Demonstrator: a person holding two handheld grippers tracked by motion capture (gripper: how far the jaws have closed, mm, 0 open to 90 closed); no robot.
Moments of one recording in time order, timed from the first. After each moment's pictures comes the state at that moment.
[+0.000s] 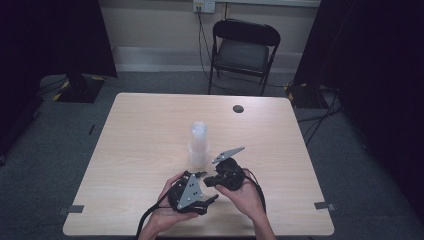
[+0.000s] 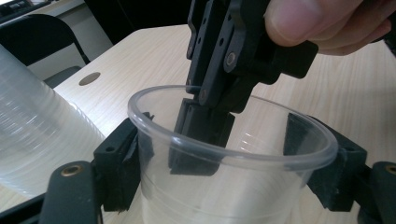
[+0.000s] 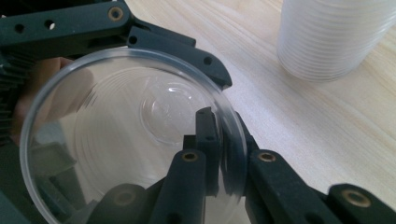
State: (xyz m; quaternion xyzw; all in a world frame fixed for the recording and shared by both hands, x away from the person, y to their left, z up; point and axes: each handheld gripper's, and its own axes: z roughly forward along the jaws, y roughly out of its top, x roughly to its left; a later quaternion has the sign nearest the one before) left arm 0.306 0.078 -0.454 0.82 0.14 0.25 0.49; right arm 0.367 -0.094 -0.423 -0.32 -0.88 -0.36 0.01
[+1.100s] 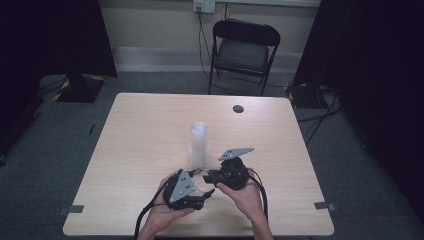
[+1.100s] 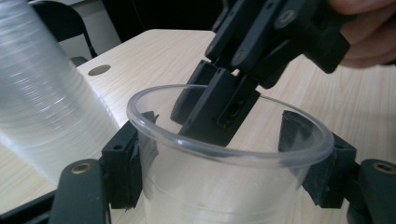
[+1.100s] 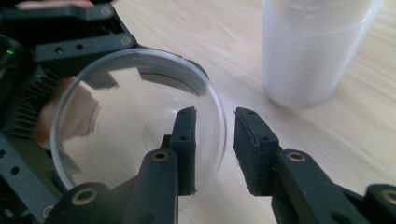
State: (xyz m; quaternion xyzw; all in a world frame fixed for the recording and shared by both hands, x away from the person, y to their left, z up) left arm 0.311 0.092 -0.451 0.79 0.20 0.22 0.53; right arm 0.363 -0.105 -0.415 -0.34 -0.84 -0.43 -0.02
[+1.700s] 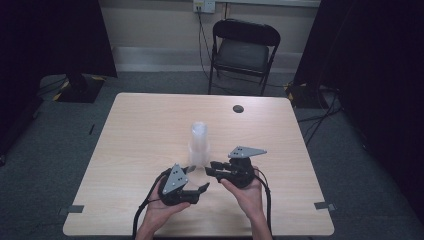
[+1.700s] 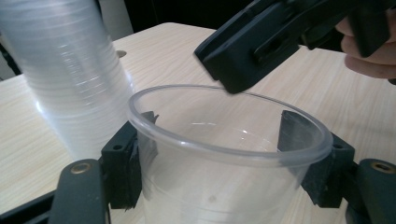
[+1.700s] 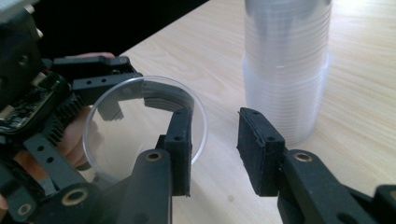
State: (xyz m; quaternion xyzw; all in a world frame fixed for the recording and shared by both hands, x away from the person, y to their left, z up) left arm 0.322 0.108 -0.450 0.78 0.26 0.20 0.53; right arm 0.360 -0.119 -0.408 -0.34 -0.79 -0.51 -0.05
